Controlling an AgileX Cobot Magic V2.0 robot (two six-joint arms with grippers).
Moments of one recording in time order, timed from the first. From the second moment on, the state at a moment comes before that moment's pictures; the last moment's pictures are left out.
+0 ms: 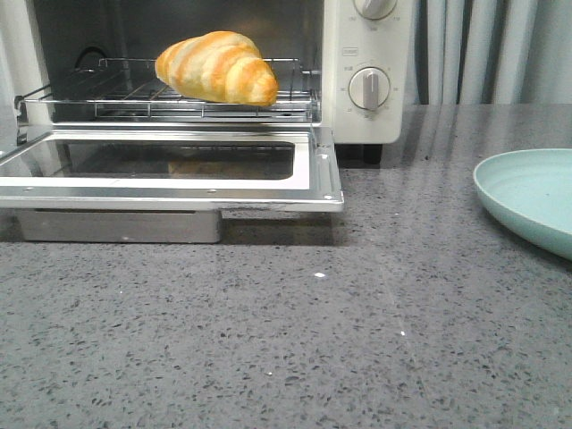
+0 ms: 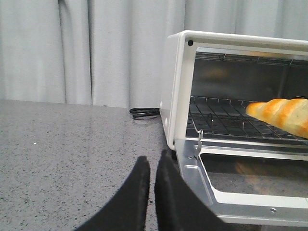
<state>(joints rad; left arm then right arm) -0.07 0.00 0.01 0.02 -0.03 -0.13 0.80 0.26 -0.49 -1.08 0.80 0.77</state>
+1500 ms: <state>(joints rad) -0.07 0.00 0.01 0.02 -0.03 -0.13 0.37 0.26 -0.16 -0.24 -0.02 -0.05</state>
